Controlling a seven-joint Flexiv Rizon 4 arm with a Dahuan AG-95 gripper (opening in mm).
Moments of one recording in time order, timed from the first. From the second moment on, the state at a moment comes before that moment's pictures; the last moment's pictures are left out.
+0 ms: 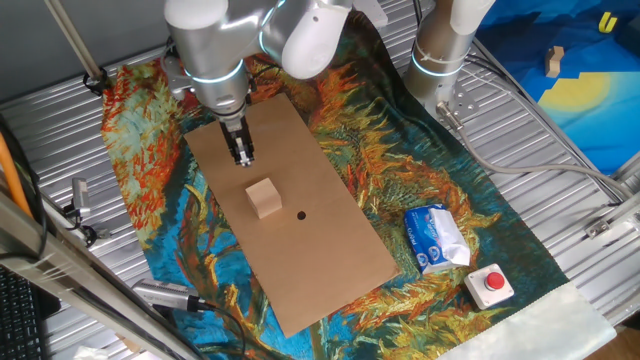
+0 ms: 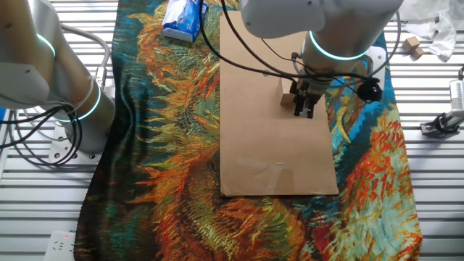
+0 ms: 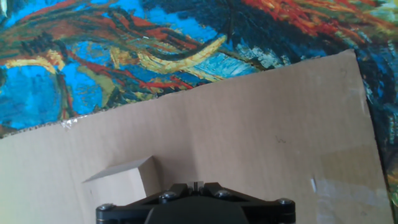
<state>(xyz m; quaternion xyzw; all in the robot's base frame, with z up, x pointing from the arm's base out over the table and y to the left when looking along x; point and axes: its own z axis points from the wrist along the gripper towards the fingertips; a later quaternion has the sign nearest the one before) 0.528 0.015 0.076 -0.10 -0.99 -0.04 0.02</state>
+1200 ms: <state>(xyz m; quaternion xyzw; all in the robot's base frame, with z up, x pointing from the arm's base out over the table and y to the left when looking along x) 0.539 0.031 0.062 -0.12 -0.99 -0.05 0.00</state>
